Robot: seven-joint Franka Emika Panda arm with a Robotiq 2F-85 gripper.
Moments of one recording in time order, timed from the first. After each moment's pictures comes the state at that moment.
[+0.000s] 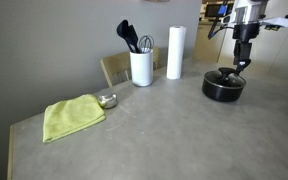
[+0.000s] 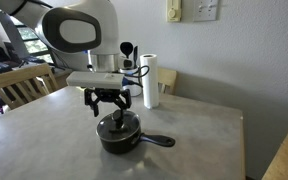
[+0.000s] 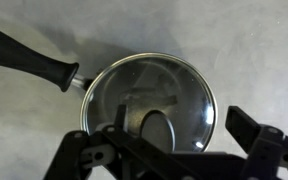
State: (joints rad) arm -0.16 0.28 -0.12 -2.09 0.03 2.25 -0.77
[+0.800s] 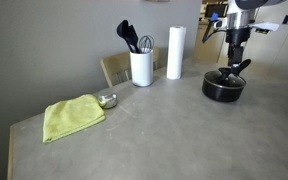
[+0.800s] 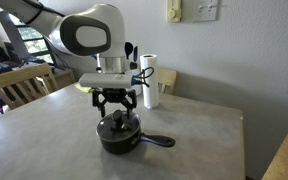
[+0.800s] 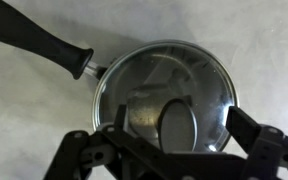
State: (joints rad) arm -0.17 0.37 -0.10 -2.00 -0.01 2.23 -0.76
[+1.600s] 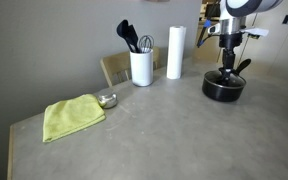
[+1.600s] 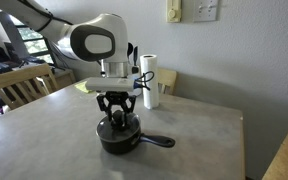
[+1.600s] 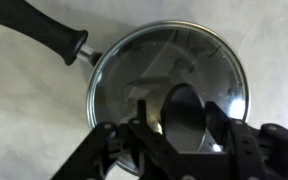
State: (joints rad) arm -0.17 0.44 -0.08 -1.94 -0.02 2.22 -0.74
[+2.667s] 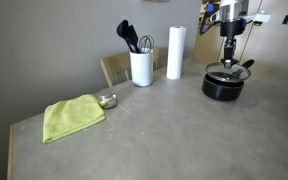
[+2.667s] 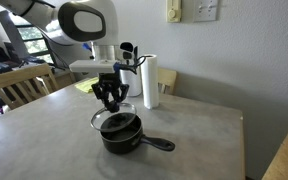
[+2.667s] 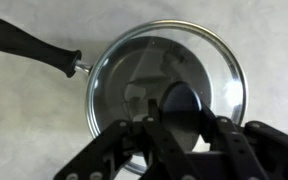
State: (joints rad) arm -0.14 0.35 -0.06 -1.94 -0.09 2.13 -0.43
